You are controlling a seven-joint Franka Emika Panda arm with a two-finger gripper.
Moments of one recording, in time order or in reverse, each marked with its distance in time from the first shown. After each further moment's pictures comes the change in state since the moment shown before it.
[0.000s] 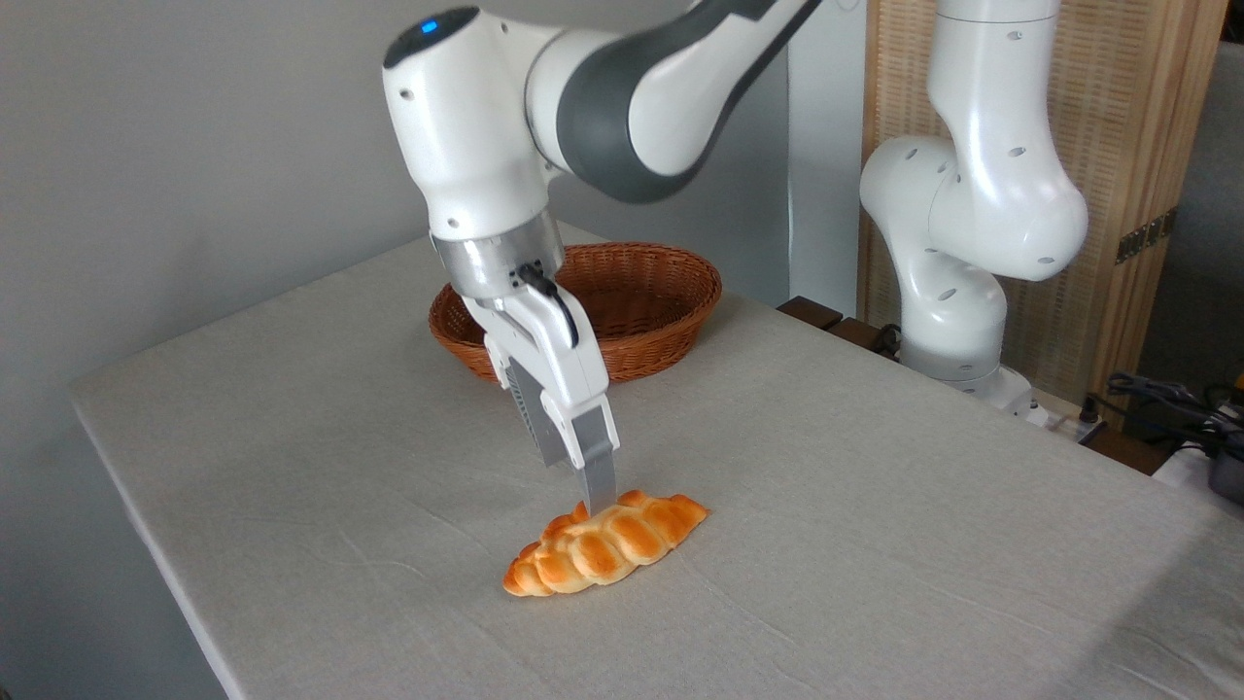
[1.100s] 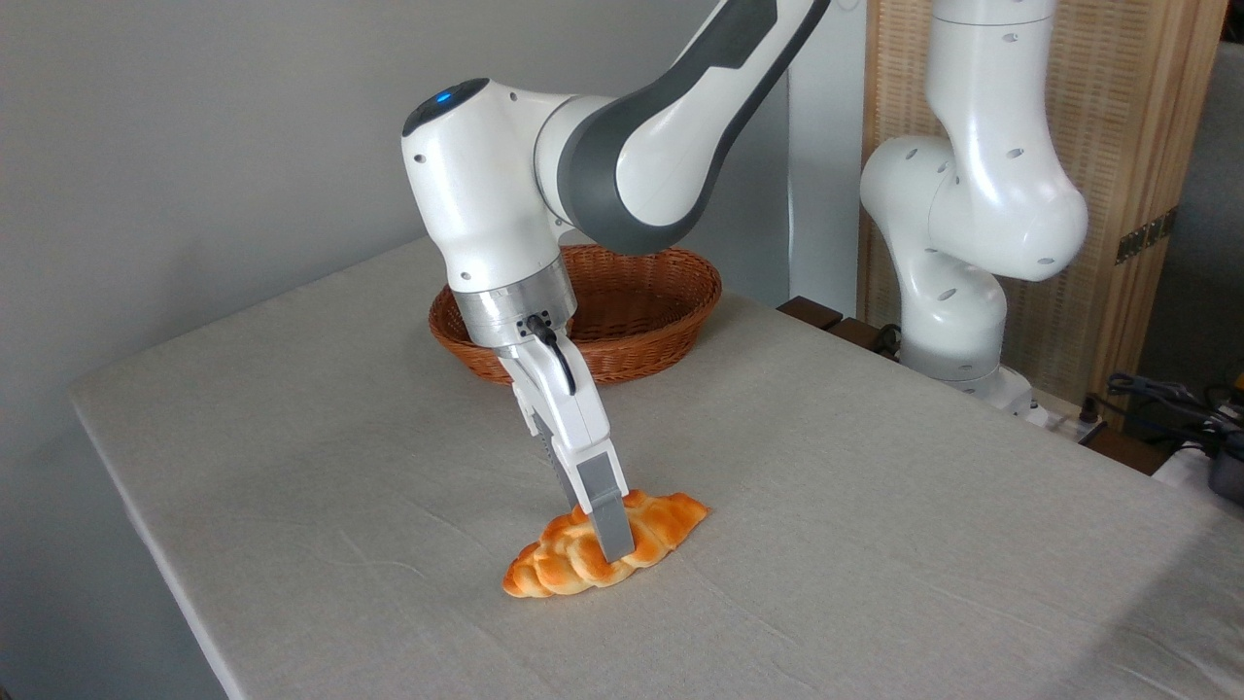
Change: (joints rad) arm -0.004 0.029 -0.007 -0.081 0.127 0.101 0.023
